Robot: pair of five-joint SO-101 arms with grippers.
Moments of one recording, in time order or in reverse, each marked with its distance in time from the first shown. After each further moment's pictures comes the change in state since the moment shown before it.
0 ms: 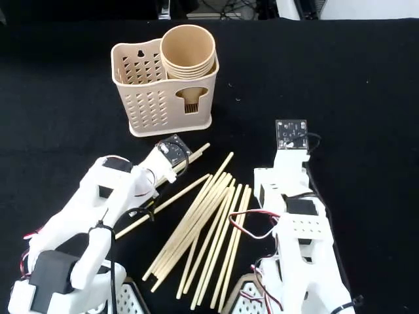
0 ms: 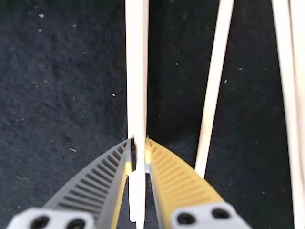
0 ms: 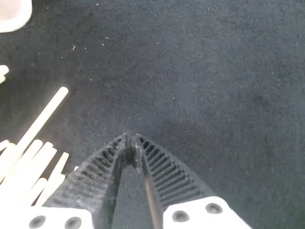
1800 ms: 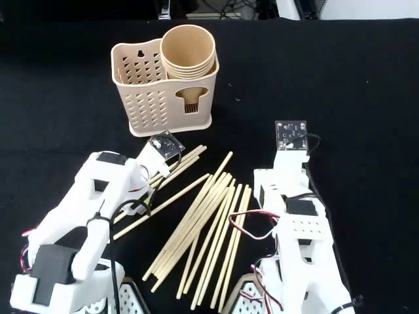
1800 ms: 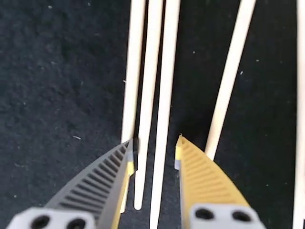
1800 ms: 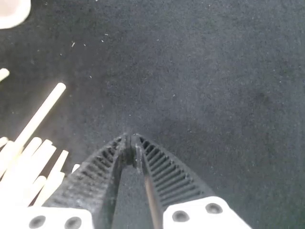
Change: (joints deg) left arm -3.7 -0.4 -2.5 2.5 -0.1; right arm 0.0 0.0 0.4 0.0 0.0
